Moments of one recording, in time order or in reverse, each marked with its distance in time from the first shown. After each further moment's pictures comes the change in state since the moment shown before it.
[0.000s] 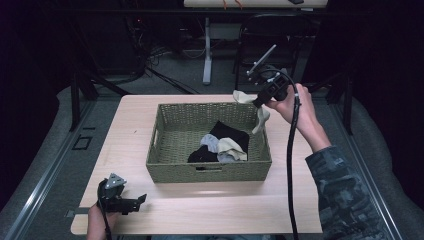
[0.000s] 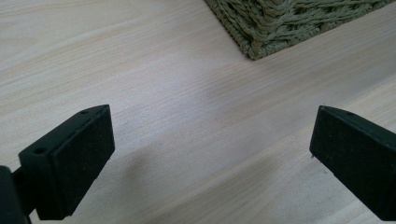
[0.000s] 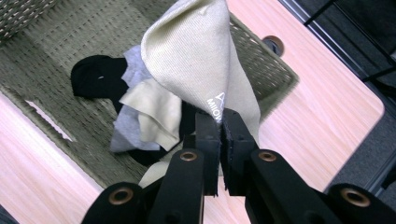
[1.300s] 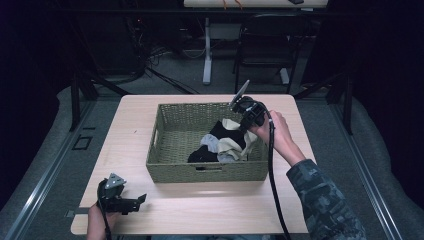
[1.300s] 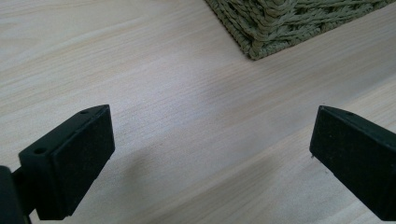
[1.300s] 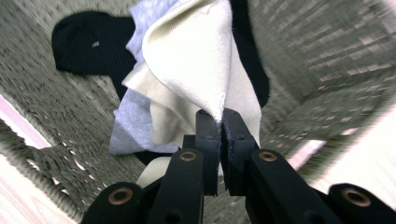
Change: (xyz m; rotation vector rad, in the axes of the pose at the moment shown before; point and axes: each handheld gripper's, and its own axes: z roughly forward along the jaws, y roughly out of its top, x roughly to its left) left arm 0.000 -0.001 0.000 -0.008 0.007 -0.001; right arm 0.033 -0.011 0.097 0.123 0.035 -0.055
